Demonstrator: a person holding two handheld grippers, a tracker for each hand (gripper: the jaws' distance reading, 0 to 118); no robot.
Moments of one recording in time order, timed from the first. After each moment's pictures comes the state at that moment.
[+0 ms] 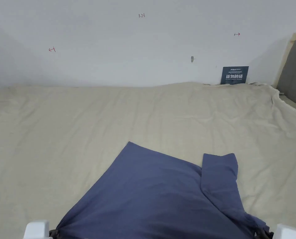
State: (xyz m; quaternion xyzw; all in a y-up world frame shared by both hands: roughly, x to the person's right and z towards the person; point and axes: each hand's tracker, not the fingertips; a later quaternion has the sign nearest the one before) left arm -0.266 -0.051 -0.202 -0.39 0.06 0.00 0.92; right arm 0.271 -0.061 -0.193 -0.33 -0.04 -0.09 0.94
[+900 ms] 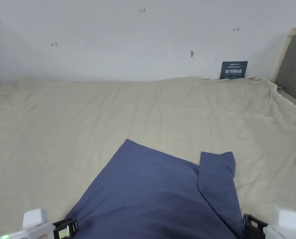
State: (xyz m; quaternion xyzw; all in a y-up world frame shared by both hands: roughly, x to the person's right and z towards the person) left arm -0.265 -0.020 -0.198 -0.40 0.07 0.13 0.90; right arm 0.274 -0.003 -0.179 -0.32 -0.03 -0.03 0.95
